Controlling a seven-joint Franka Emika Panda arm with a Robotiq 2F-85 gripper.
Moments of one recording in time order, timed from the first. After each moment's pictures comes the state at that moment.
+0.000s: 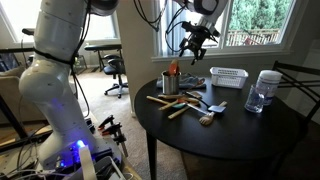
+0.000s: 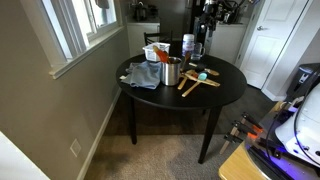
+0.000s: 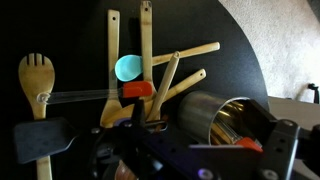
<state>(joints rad) -0.22 0.49 -0.12 -1.29 0.30 1.42 -0.39</state>
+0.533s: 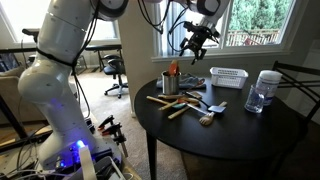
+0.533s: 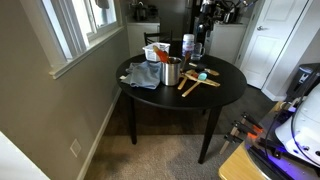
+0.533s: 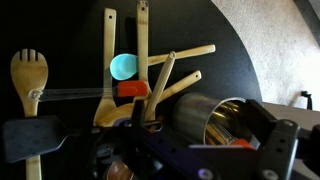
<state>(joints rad) -0.24 0.56 -0.09 -1.19 0.30 1.35 -0.39</state>
